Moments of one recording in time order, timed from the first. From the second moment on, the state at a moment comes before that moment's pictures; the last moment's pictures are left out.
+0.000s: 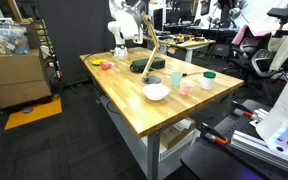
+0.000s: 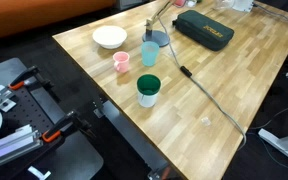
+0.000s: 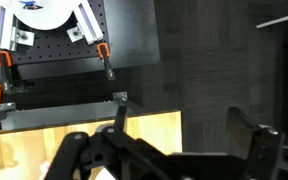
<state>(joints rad) 0.15 -0.79 0.08 -2.53 0.37 1.58 0.26</state>
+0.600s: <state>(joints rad) 0.03 -0.77 0.08 -2.54 0.37 1.63 0.29</state>
